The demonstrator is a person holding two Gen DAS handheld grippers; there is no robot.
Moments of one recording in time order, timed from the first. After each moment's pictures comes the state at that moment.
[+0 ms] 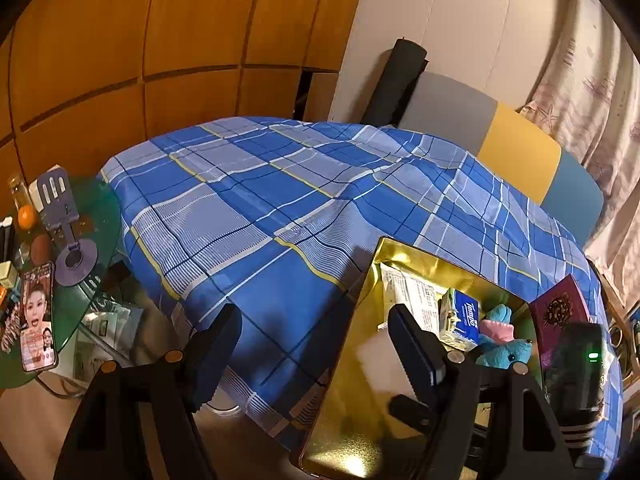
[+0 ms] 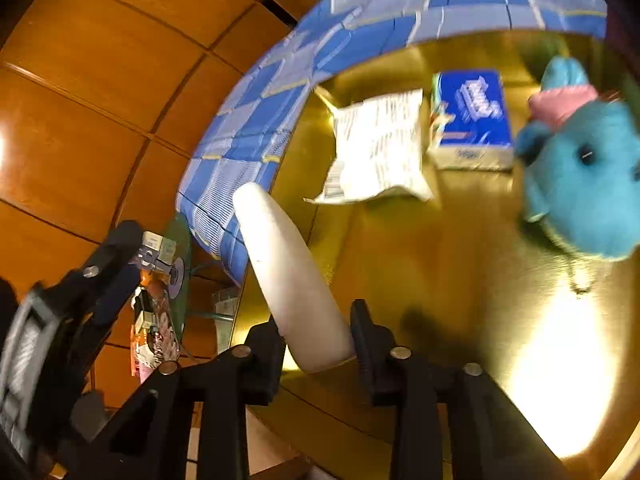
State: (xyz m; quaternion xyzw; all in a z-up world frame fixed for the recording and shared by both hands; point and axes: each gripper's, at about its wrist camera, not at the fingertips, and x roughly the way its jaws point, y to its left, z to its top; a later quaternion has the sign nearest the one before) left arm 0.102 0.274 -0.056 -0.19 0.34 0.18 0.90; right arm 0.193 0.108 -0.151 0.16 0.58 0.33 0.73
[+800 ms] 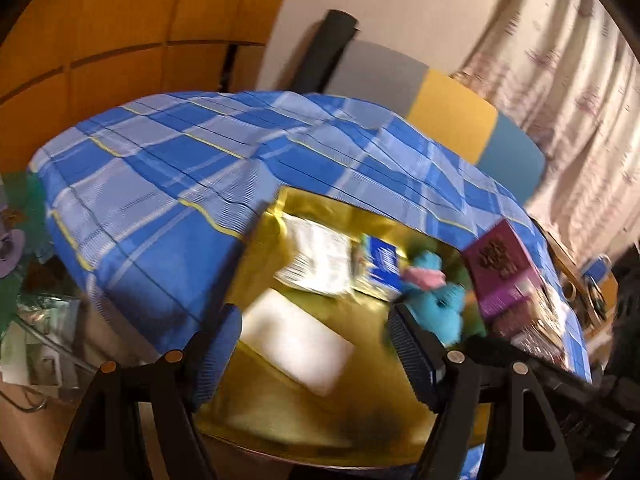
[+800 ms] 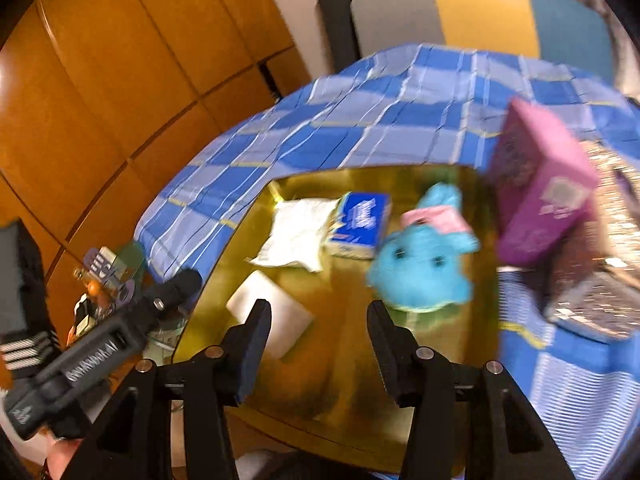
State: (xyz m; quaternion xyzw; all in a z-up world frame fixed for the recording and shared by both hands) left arm 0.109 0.213 -0.072 -0.19 0.37 0.03 0.91; right arm 0.156 0.002 -0.060 0.08 0.43 0.25 0.86
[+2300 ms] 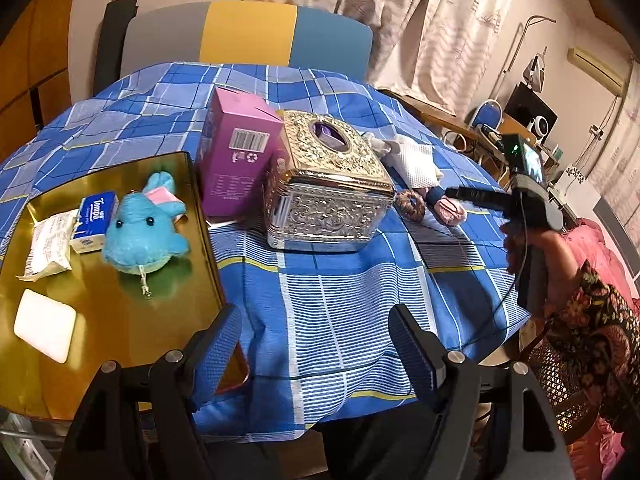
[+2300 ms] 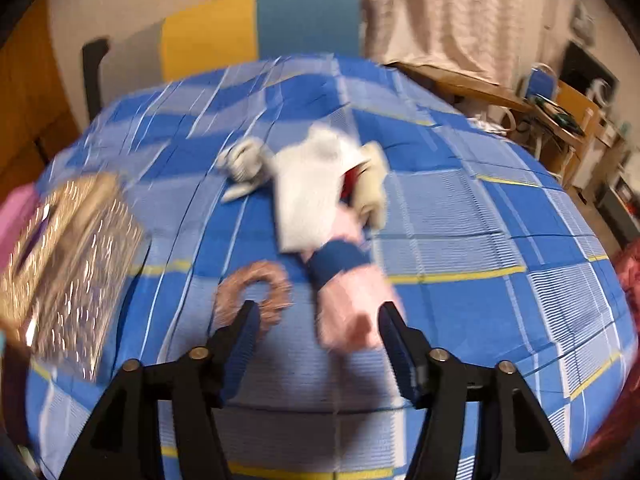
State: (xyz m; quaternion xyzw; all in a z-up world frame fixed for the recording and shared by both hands) left arm 0.088 -0.025 -0.073 -0.02 0.42 -0.23 0.88; right arm 0.208 -0.410 -0.106 0.08 0.43 -0.13 0.89
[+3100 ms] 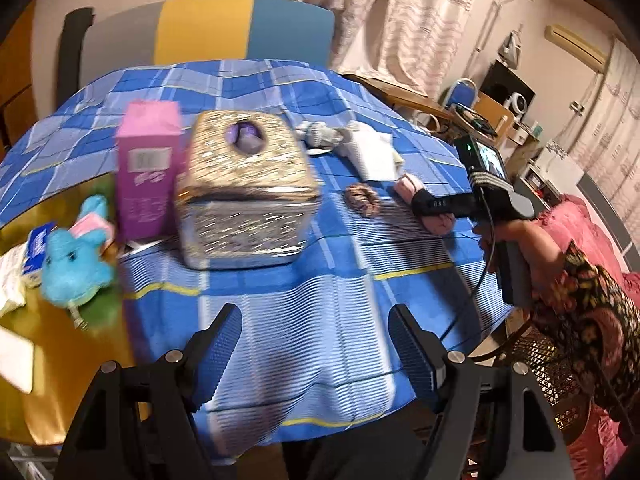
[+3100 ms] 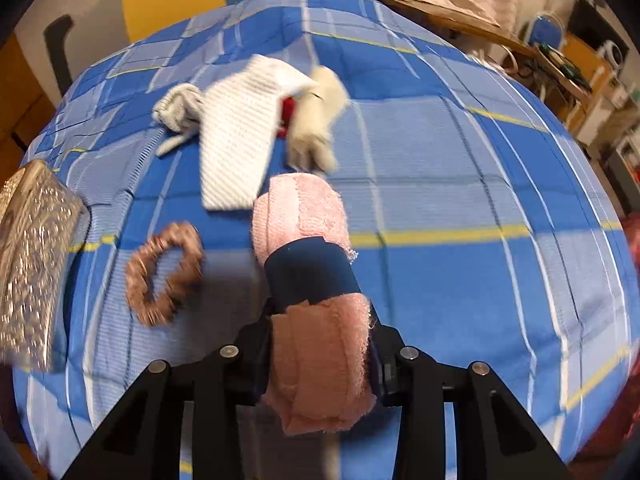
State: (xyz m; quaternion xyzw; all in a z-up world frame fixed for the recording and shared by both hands) left arm 0.097 -0.102 -0.065 0.01 0.43 -0.28 0.86; right arm 0.200 -0.450 -0.148 0.10 0.54 -0.11 0.83
